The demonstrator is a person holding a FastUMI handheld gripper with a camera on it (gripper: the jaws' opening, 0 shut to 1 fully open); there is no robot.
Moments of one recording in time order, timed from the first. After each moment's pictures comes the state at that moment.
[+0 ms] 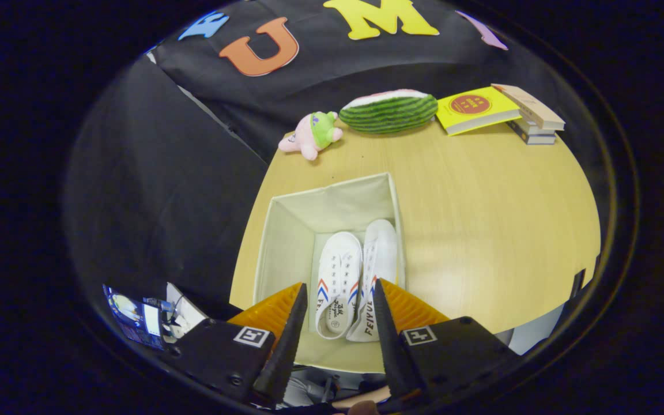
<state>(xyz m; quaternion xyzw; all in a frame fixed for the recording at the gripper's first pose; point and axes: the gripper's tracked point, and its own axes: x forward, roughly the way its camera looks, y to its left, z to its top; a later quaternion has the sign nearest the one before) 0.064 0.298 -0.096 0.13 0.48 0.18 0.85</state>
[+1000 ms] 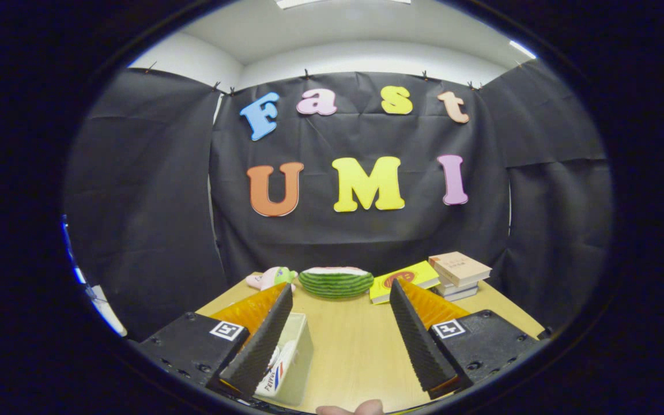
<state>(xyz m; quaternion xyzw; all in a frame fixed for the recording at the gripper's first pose) 0.045 0.153 0.038 0.04 0.03 0.09 0.99</state>
